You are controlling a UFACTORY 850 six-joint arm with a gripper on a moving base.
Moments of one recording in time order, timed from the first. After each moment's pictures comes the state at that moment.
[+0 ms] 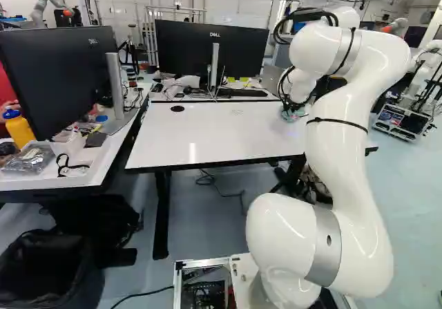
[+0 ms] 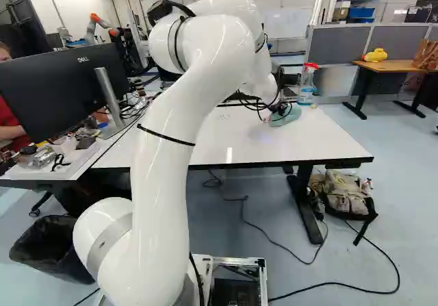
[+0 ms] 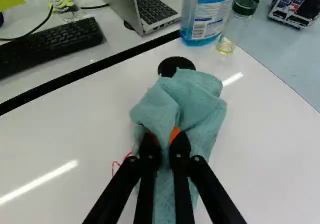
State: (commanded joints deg) arm -26.9 -42.1 -86.2 0.0 3.5 0.0
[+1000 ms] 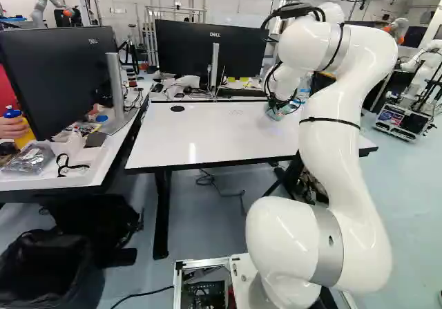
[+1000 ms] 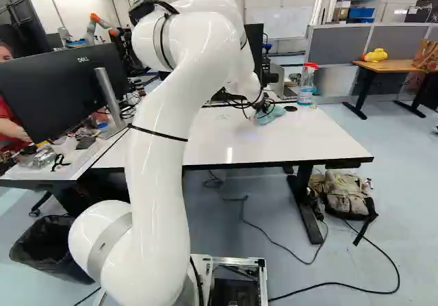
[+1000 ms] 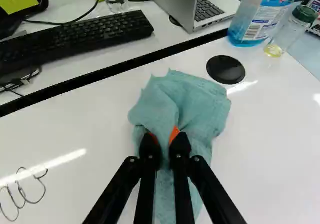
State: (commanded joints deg) arm -20.9 -39.1 -82.0 0.0 3.5 0.0
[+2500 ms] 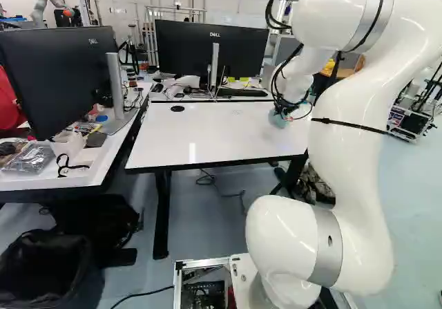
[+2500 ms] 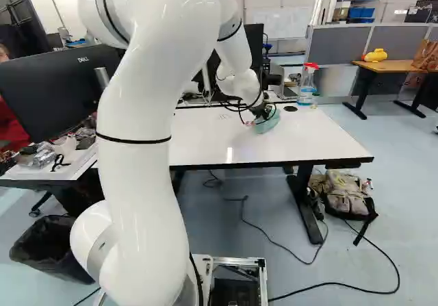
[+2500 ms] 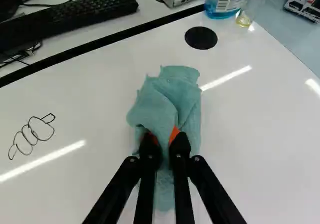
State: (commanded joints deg) arm -23.6 -25.0 -65.2 0.0 3.5 0.0
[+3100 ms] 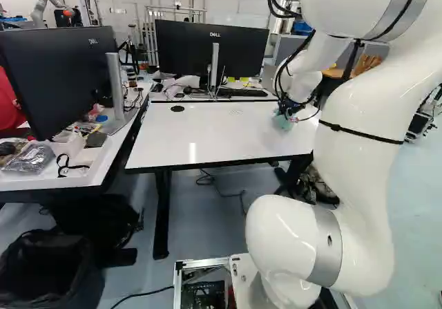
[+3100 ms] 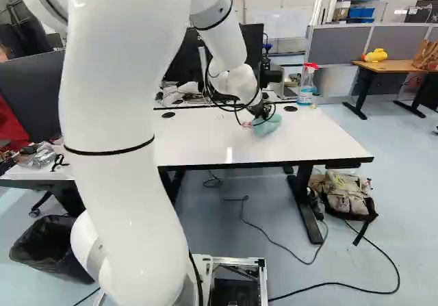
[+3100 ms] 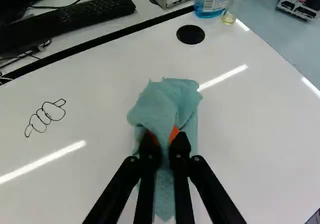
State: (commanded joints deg) arm -24.8 -15.7 -55.8 0.0 3.5 0.0
